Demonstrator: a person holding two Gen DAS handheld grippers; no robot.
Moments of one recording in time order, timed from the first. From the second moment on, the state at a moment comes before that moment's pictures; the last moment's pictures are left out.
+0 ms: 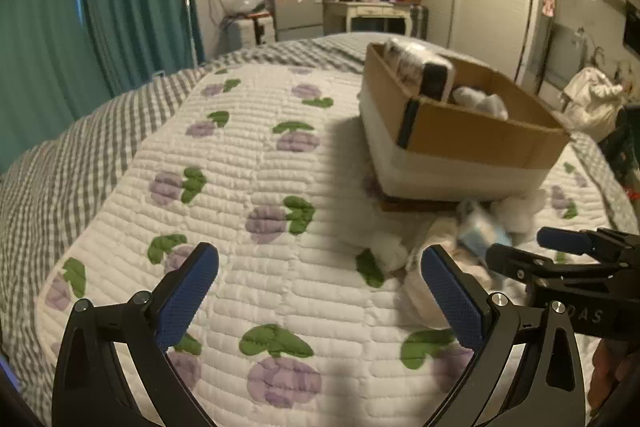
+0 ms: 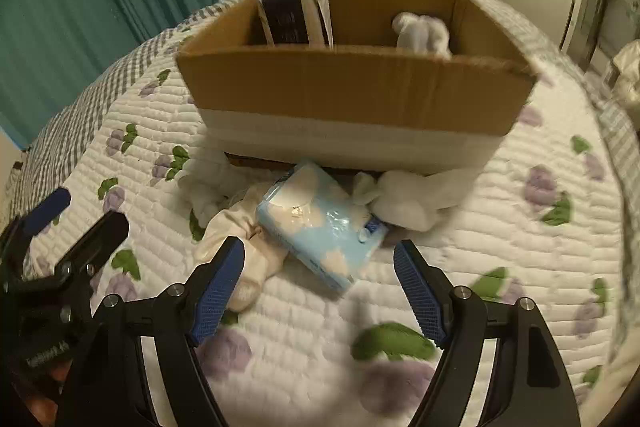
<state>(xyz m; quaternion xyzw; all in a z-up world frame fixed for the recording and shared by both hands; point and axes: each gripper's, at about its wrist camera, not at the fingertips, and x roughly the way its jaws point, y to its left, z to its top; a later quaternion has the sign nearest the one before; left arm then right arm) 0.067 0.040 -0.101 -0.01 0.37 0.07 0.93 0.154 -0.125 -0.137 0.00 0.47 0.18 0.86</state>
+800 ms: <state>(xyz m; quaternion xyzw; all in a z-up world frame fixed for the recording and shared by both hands) 0.076 -0.034 -0.123 0.00 0.42 -0.03 0.91 0.128 -0.179 -0.123 0.06 0.45 0.20 0.87</state>
